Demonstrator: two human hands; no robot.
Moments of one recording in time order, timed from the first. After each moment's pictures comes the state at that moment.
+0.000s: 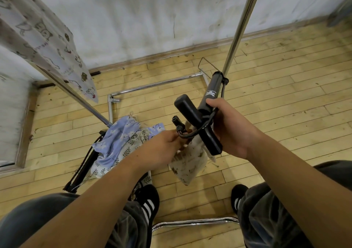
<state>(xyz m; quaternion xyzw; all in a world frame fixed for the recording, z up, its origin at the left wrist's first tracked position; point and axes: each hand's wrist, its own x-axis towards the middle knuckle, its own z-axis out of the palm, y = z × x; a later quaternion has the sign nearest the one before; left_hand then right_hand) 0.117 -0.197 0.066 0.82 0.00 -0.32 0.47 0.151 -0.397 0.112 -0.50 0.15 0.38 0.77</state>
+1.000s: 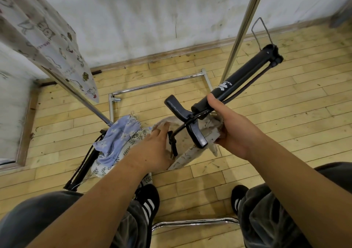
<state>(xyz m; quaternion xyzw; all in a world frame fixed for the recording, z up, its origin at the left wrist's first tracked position) 0.115 -0.172 0.041 0.93 -0.06 -0.30 0.18 0.151 -0.397 0.108 -0.57 0.19 0.32 0.73</state>
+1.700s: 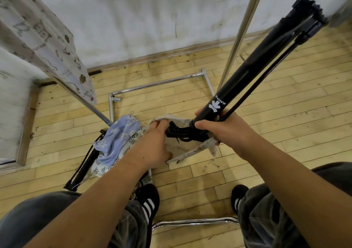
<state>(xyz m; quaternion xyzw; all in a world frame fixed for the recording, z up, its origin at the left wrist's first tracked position) 0.122 -0.175 0.043 0.94 -0.04 -0.23 0.24 0.151 -0.402 0.088 -0.77 0.06 0.25 0.59</state>
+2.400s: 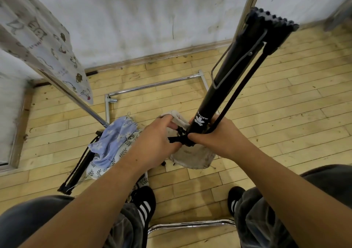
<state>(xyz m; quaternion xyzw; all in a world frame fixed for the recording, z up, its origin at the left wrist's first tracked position) 0.124 -0.197 0.076 0.92 -0.02 -0.16 0.35 0.147 -0.399 0.074 -0.85 -0.01 0.22 0.48</state>
